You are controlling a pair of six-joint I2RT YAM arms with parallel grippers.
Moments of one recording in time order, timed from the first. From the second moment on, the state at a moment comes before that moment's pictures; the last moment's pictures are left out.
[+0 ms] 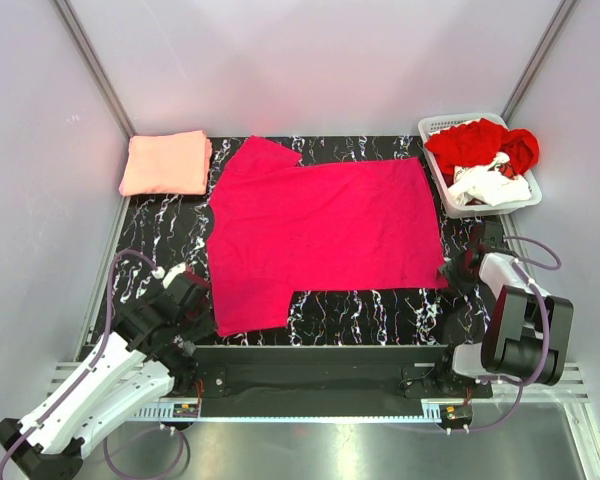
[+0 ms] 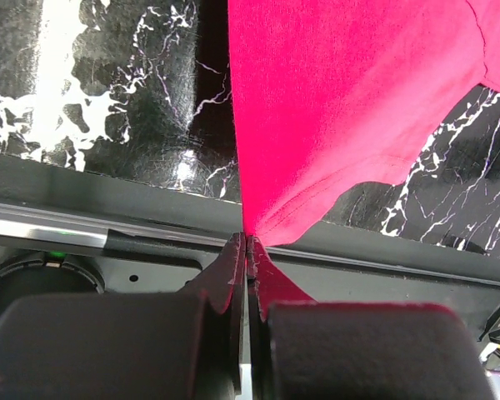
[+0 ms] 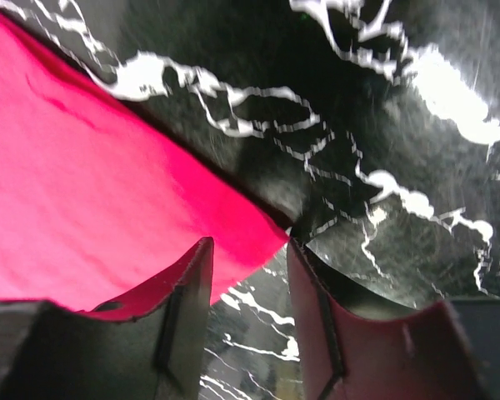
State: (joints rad) left arm -0.64 0.57 0.63 -1.17 -0.17 -1.03; right arm -0.27 1.35 0.65 -0.49 -0.03 0.76
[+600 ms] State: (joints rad) left arm -0.64 0.57 0.64 -1.18 -0.17 -1.04; right arm -0.29 1.41 0.68 -0.45 -0.05 0.73
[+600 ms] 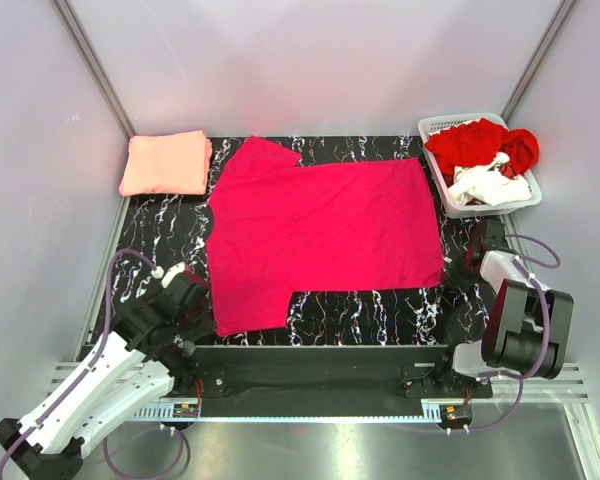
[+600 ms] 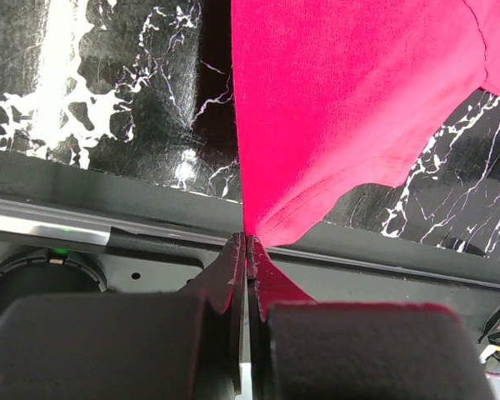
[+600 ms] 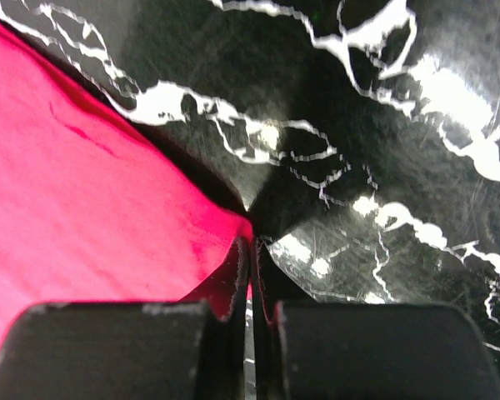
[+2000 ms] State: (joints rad) left arm -0.28 1.43 1.39 -1.03 -0.12 -0.52; right arm -0.29 1.67 1.13 -0.60 -0.38 0.72
